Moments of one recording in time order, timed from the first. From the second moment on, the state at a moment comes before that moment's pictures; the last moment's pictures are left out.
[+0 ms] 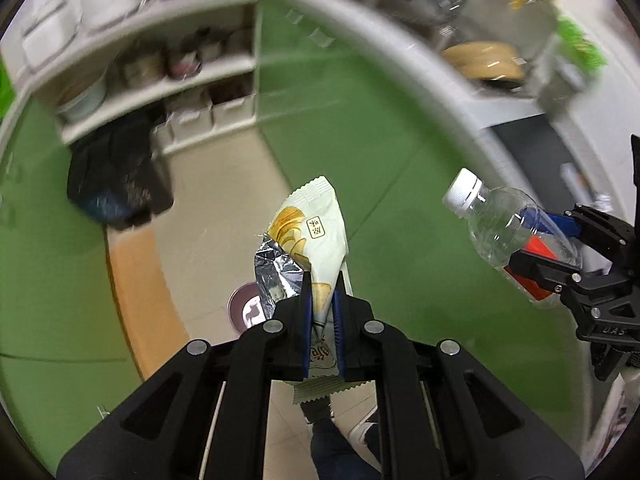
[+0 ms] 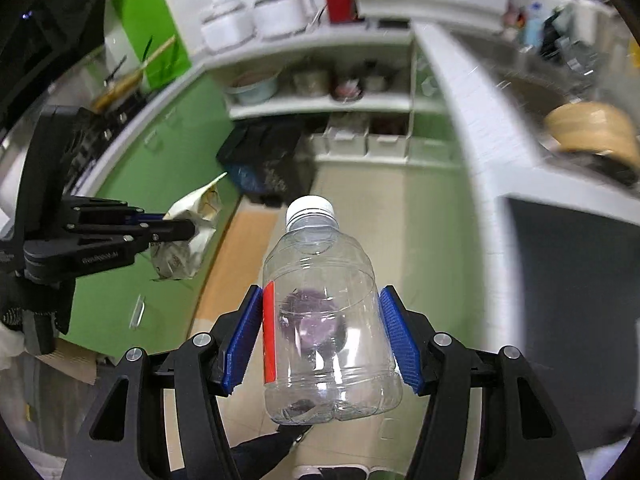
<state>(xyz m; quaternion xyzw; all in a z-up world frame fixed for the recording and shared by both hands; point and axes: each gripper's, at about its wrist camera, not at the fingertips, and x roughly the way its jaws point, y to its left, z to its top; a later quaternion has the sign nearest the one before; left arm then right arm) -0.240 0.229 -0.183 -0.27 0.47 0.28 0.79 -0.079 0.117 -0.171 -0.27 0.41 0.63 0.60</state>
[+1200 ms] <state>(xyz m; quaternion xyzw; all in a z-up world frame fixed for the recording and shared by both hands) -0.375 0.342 -0.519 -0.39 0.46 0.37 0.71 -0.199 0.289 -0.549 -0.40 0.45 0.63 0.48</state>
